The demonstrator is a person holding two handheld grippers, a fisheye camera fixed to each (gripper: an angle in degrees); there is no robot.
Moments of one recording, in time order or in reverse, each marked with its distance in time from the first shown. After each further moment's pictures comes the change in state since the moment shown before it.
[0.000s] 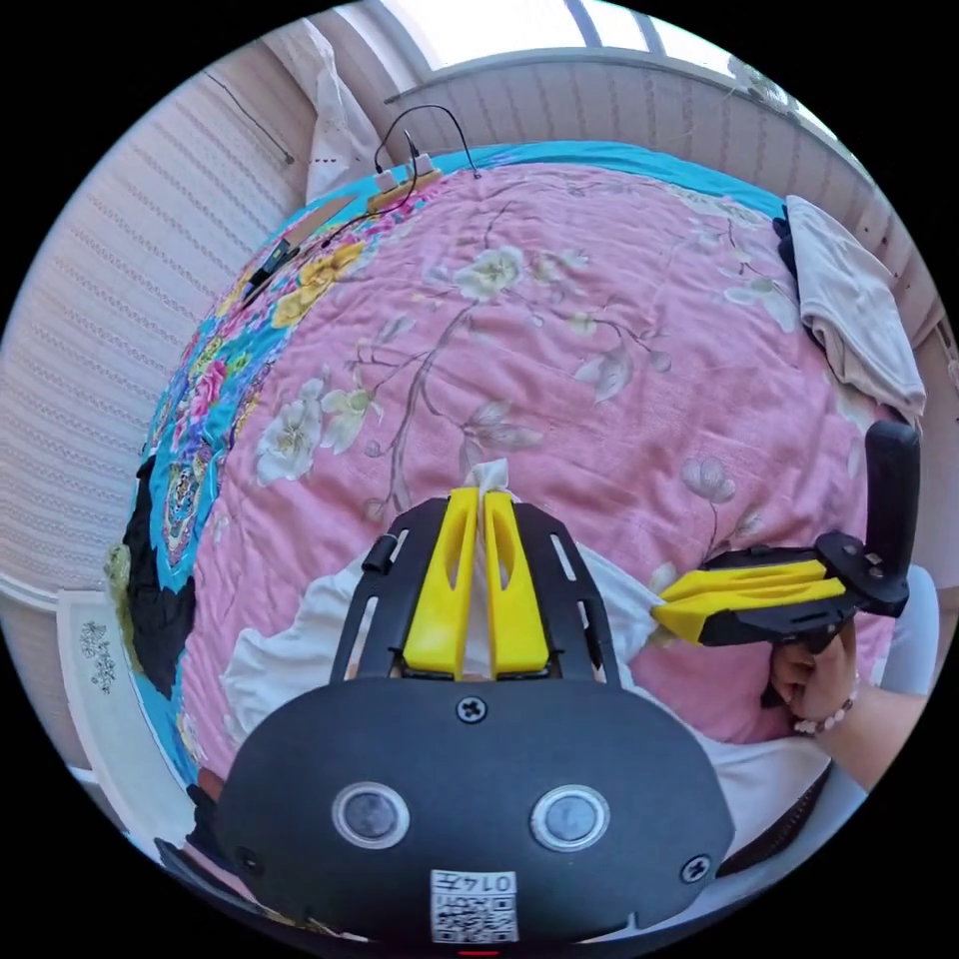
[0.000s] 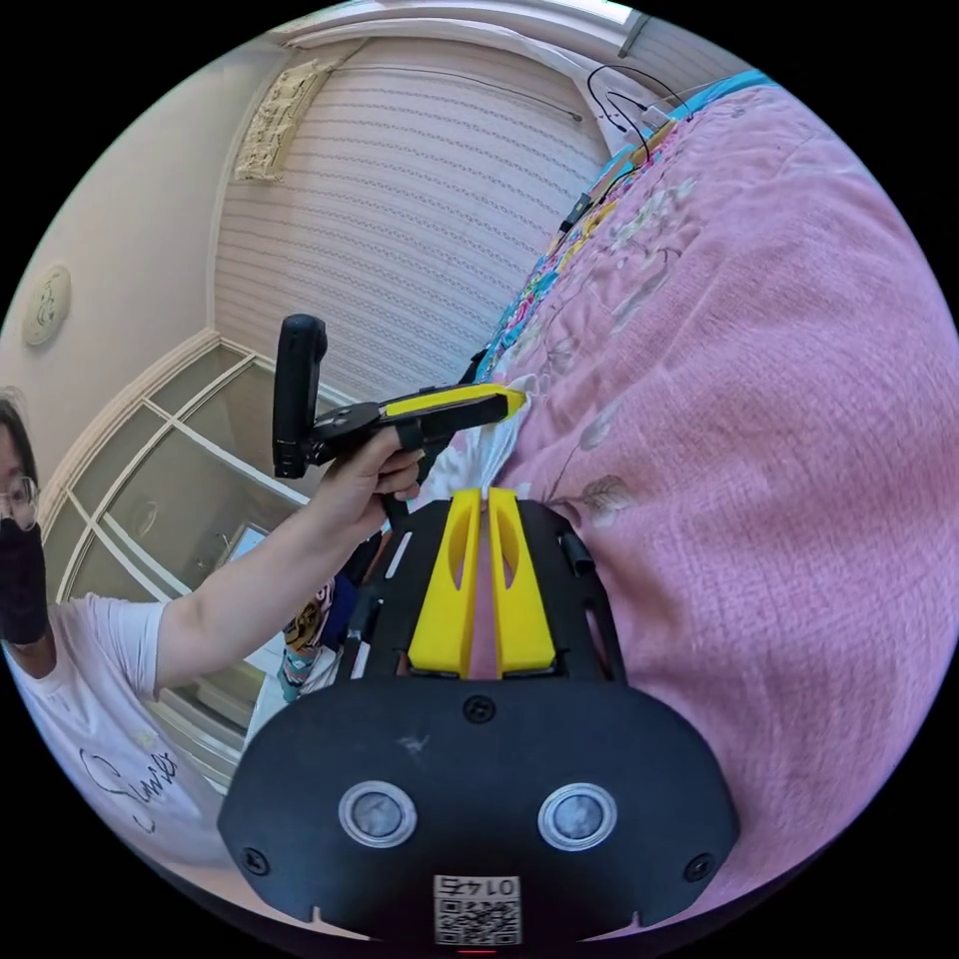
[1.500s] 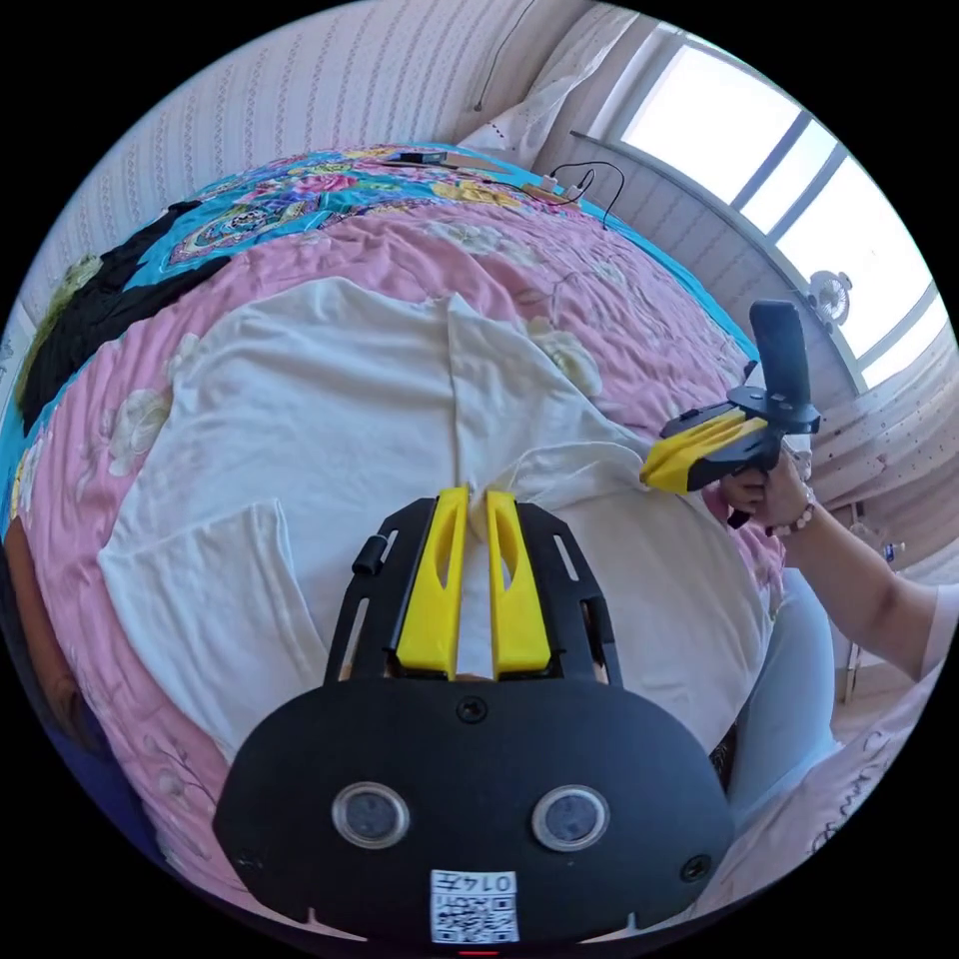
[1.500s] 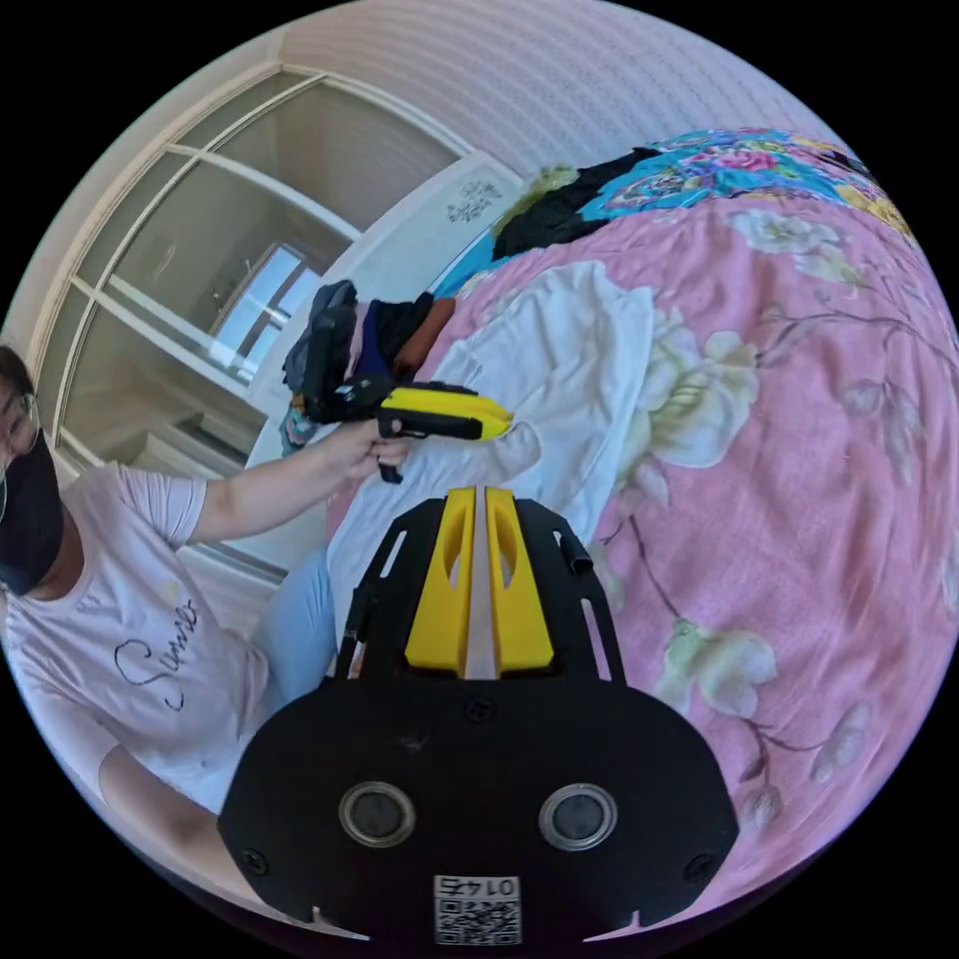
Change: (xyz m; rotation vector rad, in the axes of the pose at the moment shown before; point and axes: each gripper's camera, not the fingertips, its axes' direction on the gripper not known) left arm -0.259 0.245 -0.050 0.056 0.388 -0.449; right arm -0.148 0.029 0.135 -0.825 -0.069 -0.437
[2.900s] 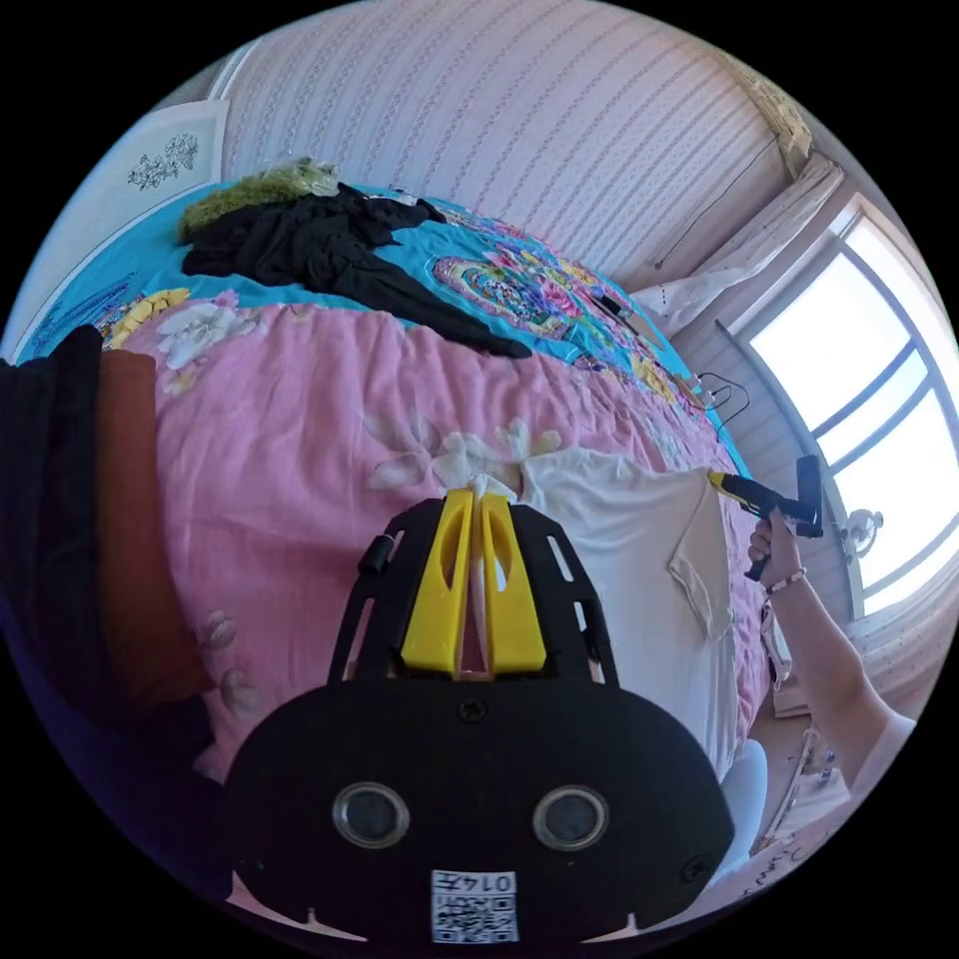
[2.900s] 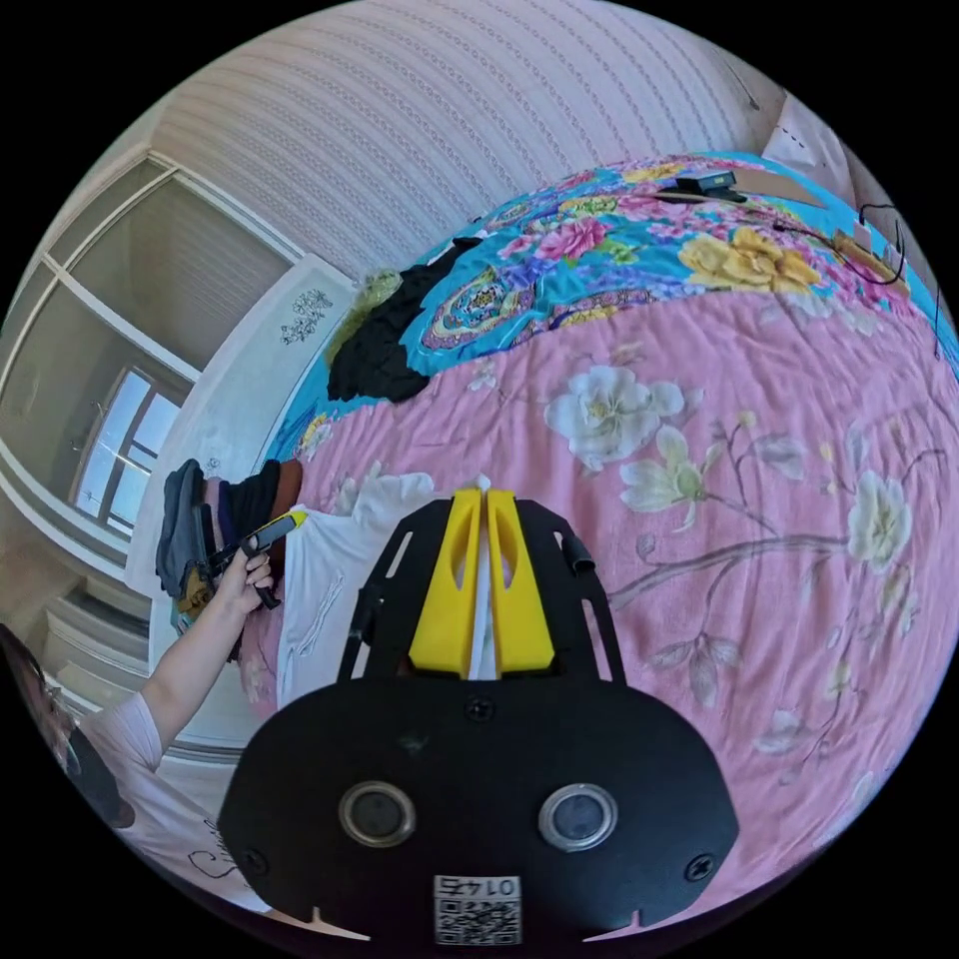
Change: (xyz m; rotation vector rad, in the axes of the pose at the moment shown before) left arm -0.261 0.095 -0.276 0.321 -0.047 -0.491; right arm 0.036 -0.172 0.015 0.292 0.431 0.354
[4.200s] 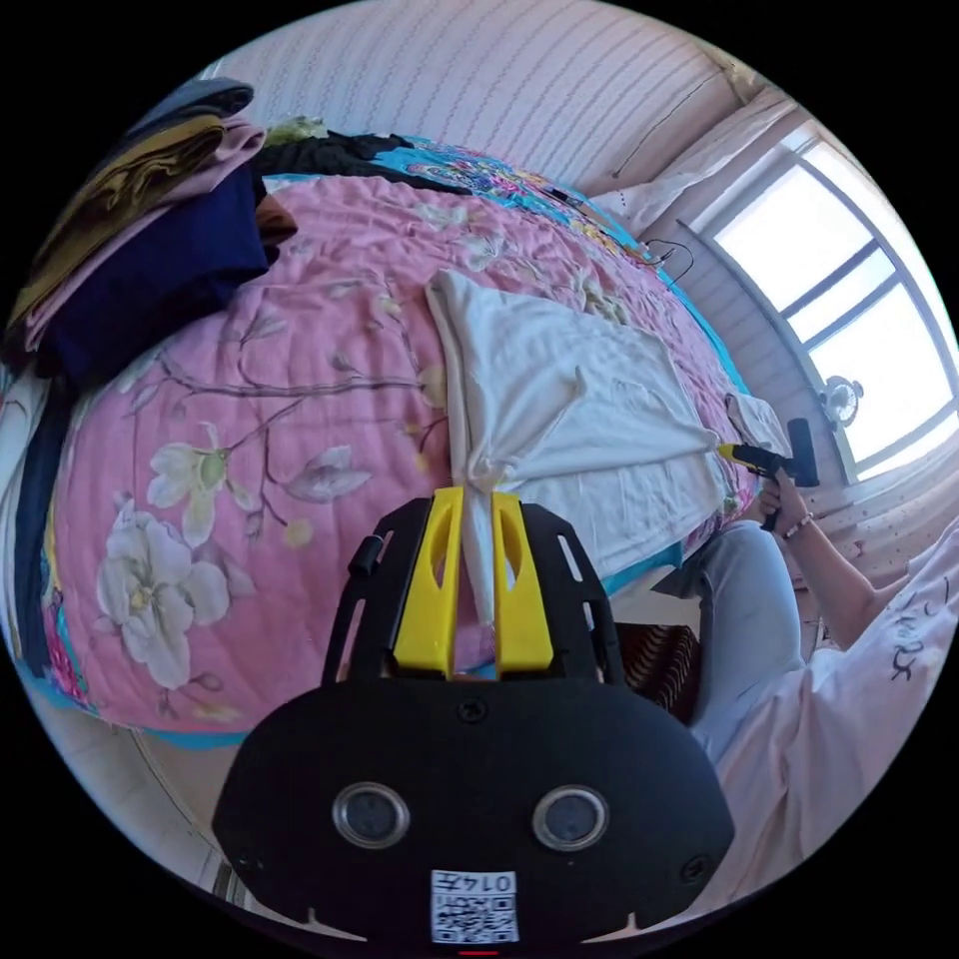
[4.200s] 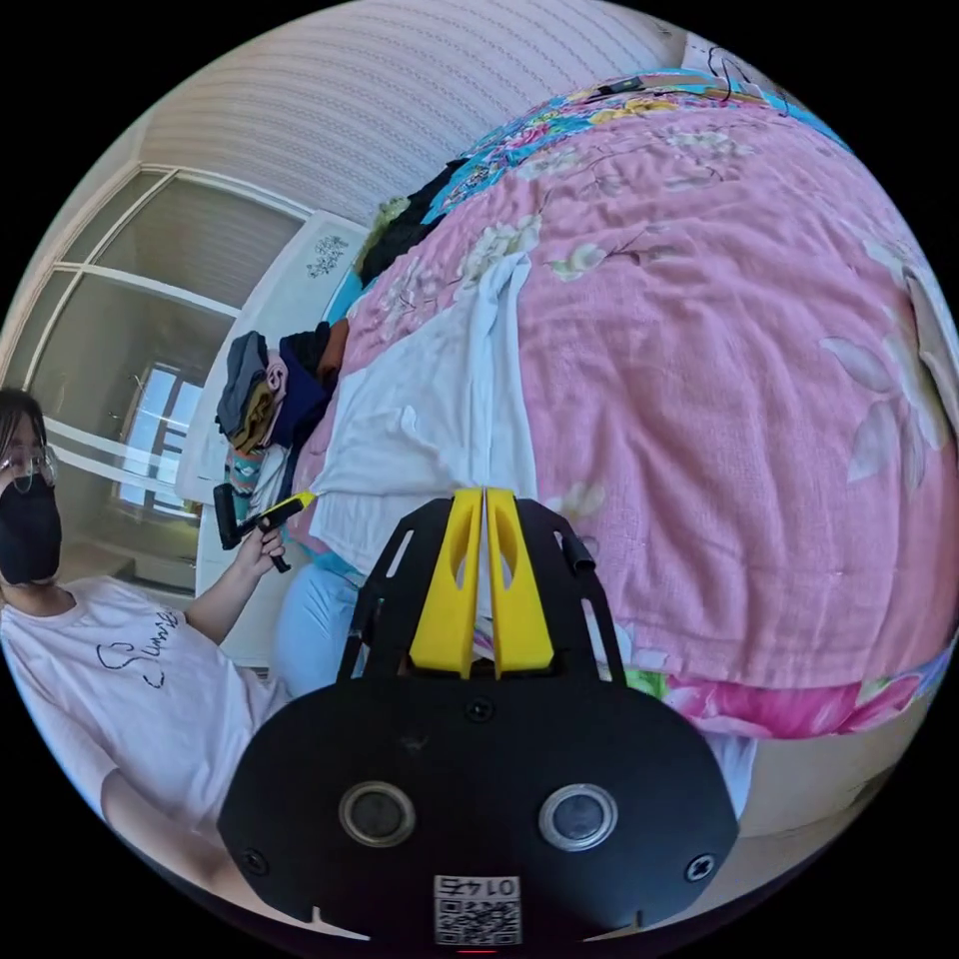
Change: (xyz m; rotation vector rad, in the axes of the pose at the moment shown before) left arm 0.064 0.440 -0.195 -0.204 -0.026 0.114; right arm 0.056 0.378 -0.091 -0.161 -0.084 0.123
